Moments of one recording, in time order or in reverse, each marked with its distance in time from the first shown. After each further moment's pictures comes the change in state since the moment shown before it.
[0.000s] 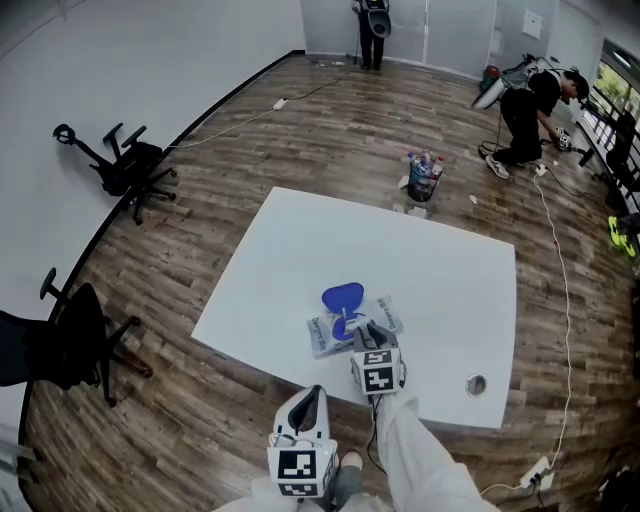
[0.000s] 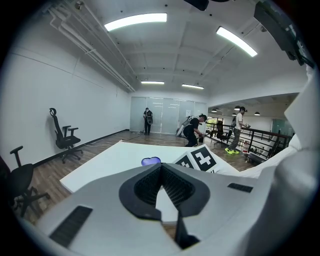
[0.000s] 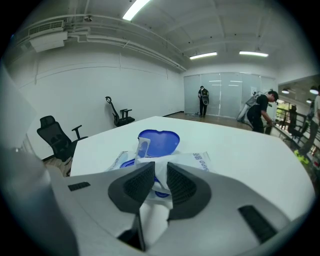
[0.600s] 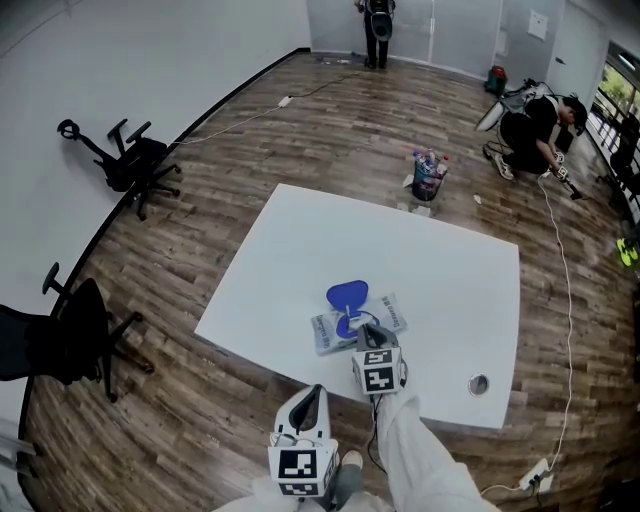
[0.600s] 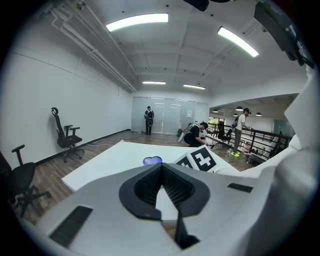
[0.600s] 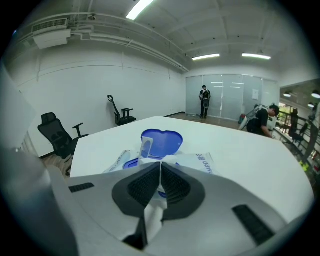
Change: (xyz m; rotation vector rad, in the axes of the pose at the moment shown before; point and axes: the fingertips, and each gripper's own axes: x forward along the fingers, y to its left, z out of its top) left arm -0.004 0.005 0.000 -0.009 -0.004 0.013; right arm 0.004 0.007 -0.001 -0.016 -0.008 0.005
